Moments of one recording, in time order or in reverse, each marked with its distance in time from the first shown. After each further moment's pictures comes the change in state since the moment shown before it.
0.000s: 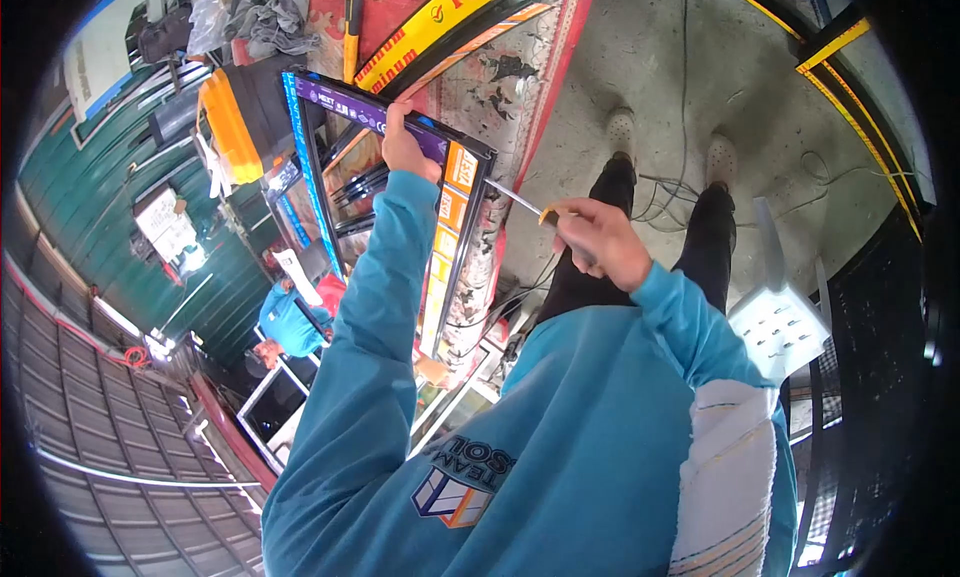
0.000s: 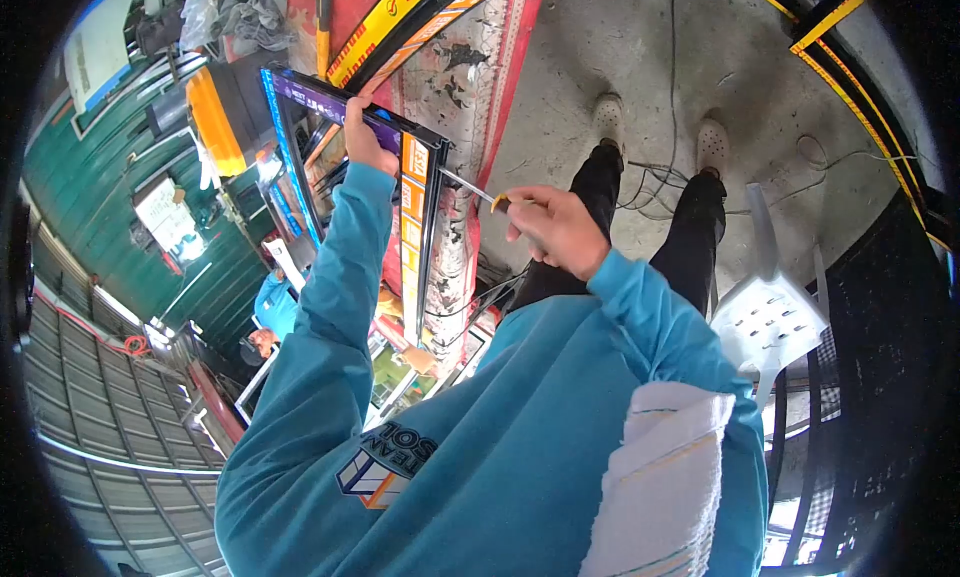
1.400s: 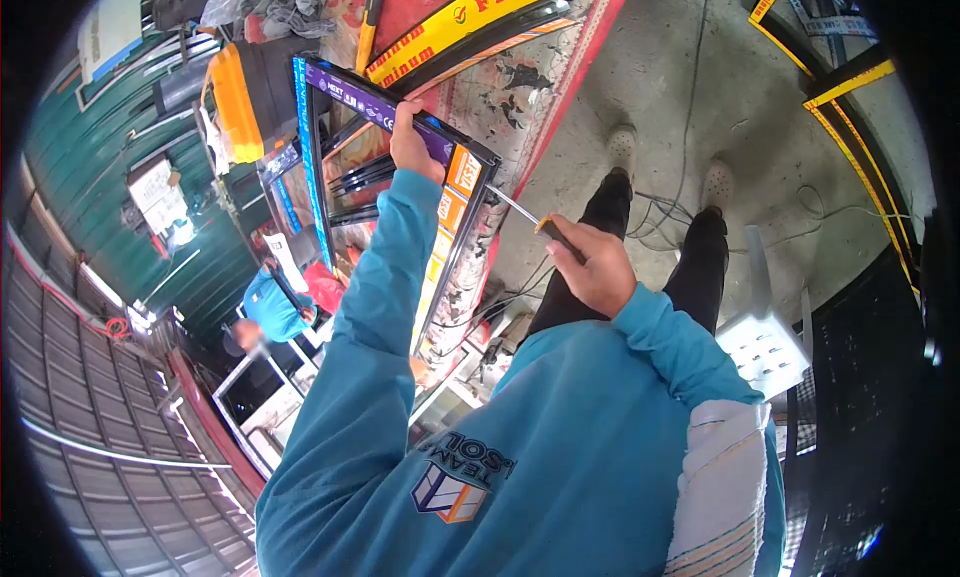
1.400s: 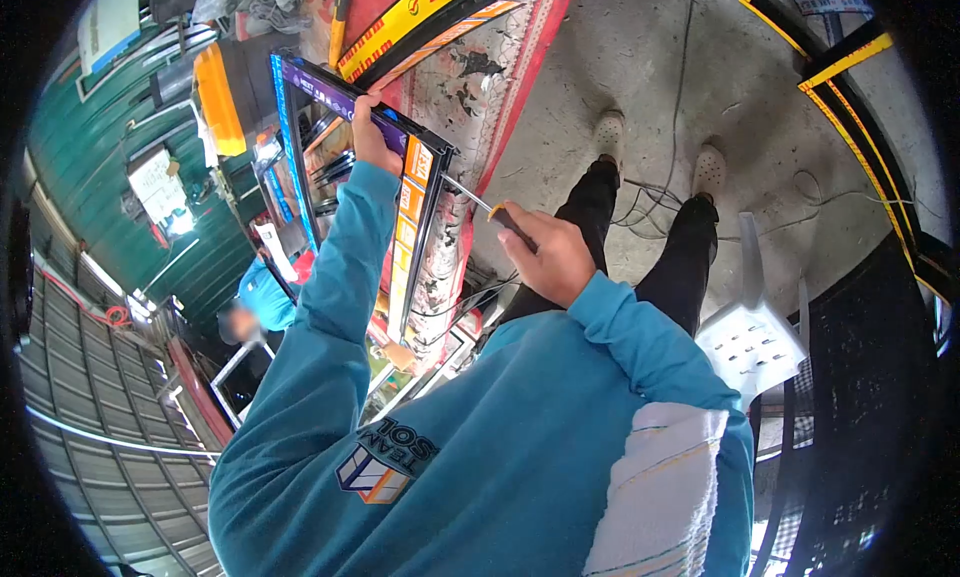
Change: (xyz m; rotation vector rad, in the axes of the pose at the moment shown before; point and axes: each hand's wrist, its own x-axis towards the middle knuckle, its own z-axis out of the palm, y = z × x) left_hand 0.005 -0.003 -0.006 -0.017 -0.034 -0.037; right_hand -0.003 0.002 0.010 -0.863 0.170 -0.537
